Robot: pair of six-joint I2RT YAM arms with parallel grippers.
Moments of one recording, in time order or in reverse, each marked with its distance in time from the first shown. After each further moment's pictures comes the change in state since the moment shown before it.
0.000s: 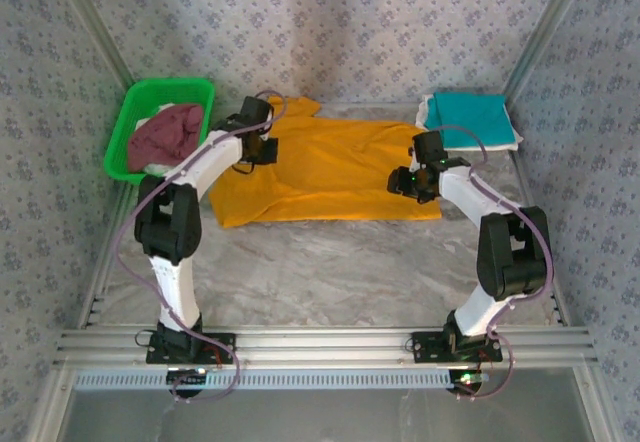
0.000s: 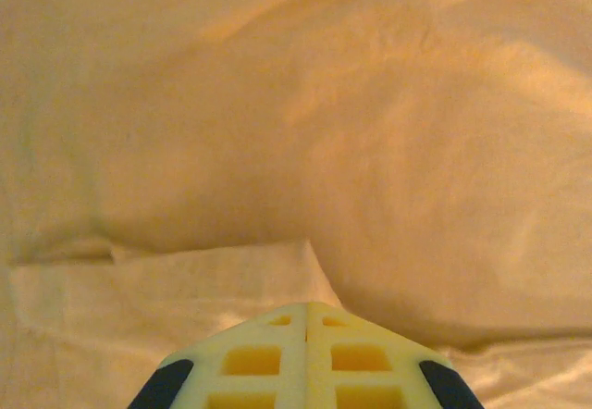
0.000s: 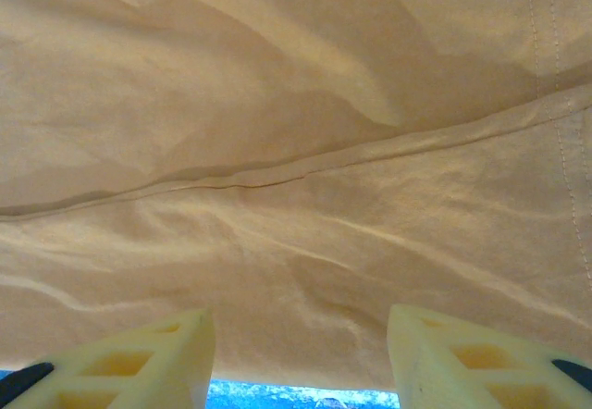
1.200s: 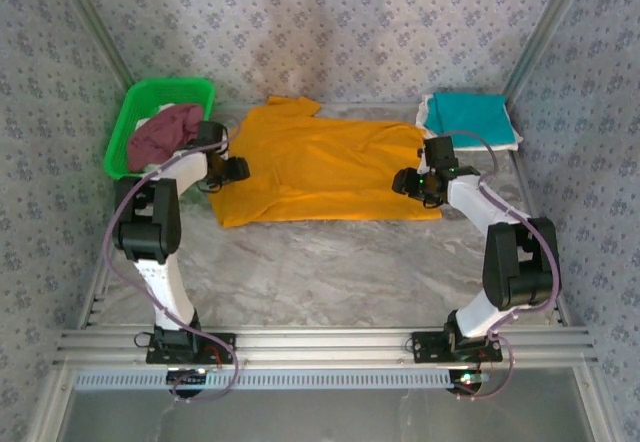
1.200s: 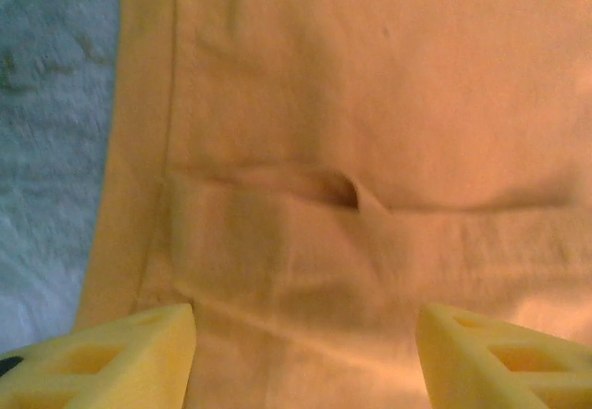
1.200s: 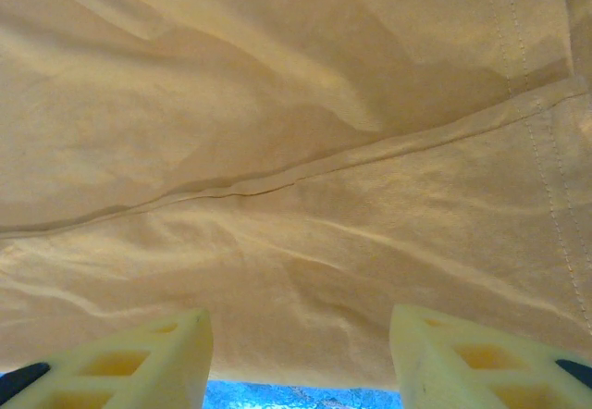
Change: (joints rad) left arm 0.252 -0.056 -0.341 0.253 0.158 -0.104; right arm -0.047 -0.070 -0.090 0.091 -0.053 0.034
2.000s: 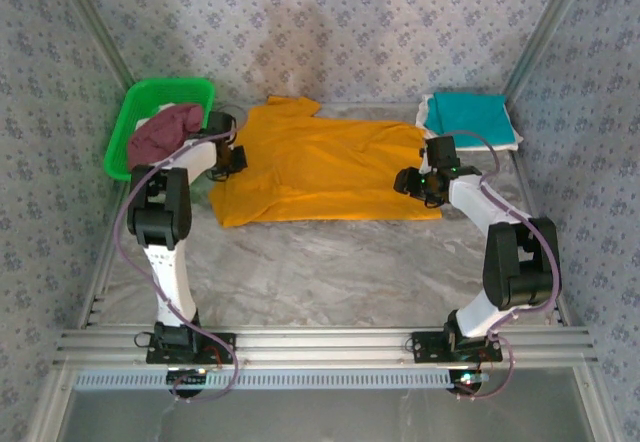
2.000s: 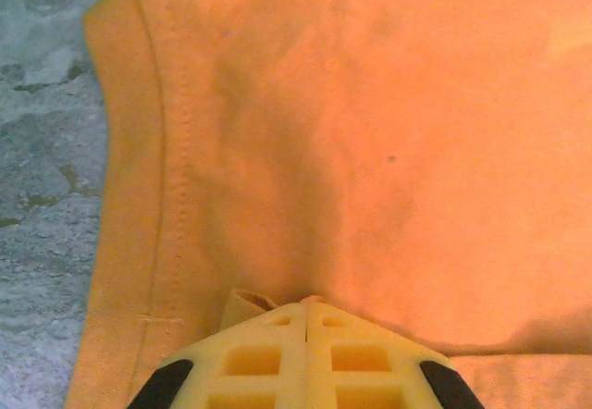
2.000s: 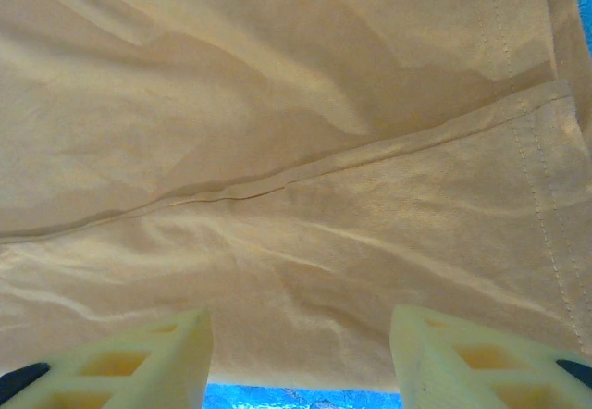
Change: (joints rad) left arm -0.031 0.138 0.182 -0.043 -0.092 -0.024; right arm -0.011 0.000 0.000 -0.001 -0.001 -0.001
